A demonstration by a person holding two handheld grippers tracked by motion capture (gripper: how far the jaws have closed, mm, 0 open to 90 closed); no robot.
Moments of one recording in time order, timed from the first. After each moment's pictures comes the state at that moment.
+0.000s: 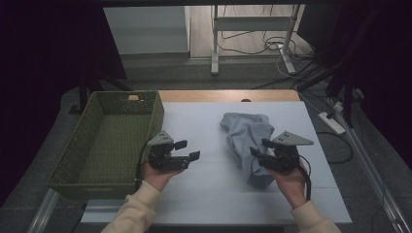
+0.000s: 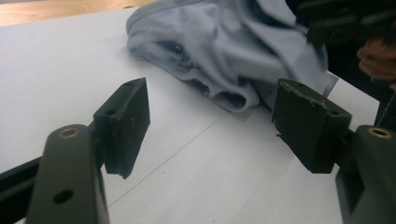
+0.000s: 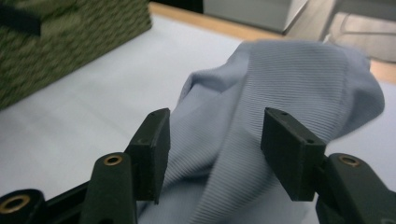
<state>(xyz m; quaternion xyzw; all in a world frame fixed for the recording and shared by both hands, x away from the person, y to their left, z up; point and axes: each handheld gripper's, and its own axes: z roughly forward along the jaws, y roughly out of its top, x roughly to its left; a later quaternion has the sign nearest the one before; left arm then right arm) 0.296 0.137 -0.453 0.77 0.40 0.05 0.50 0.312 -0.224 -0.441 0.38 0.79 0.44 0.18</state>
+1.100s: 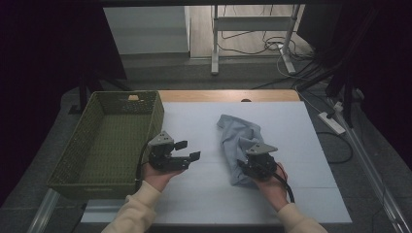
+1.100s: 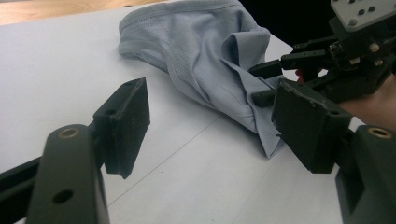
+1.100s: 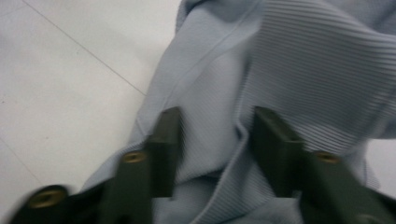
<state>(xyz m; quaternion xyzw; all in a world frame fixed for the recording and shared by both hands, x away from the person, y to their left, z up) 0.295 0.137 -0.454 0.77 0.40 0.05 0.50 0.317 -0.185 -0.496 0.36 0.85 0.34 0.20</state>
